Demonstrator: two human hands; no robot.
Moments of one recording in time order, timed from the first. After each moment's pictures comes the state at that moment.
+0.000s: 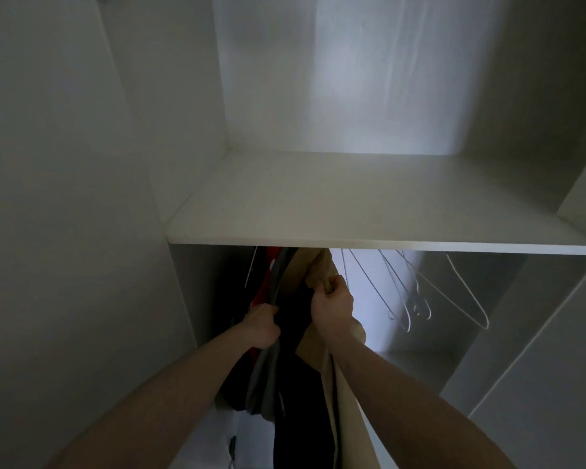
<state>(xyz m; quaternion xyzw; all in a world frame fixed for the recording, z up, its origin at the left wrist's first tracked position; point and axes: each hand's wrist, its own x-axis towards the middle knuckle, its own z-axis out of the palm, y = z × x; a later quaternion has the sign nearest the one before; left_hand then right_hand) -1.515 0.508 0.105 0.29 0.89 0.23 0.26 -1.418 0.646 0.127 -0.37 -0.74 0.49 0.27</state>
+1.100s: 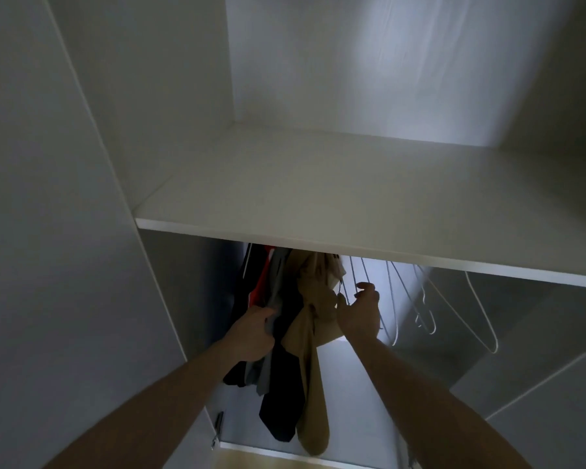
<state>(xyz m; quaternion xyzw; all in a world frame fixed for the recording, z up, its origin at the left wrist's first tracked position) -1.504 0.523 0.058 0.28 0.89 0.30 0.22 -1.426 0.756 0.060 -0.39 -0.82 0.38 0.21</state>
